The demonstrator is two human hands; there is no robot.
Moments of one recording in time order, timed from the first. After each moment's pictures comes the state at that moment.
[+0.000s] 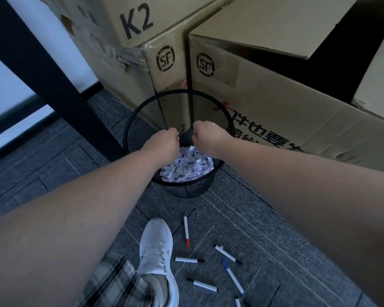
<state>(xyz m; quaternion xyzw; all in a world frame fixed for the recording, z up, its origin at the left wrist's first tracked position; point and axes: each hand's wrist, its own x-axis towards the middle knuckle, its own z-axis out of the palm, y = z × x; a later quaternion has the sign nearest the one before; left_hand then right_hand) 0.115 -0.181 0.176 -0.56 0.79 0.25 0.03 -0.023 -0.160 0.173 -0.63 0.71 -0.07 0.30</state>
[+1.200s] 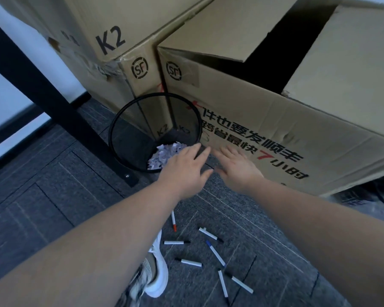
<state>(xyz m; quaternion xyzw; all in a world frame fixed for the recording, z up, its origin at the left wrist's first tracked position) 0.059 -0.053 0.207 -0.39 0.91 0.13 0.08 -0.103 -0.006 0.153 -0.69 0.70 -0.01 0.20</state>
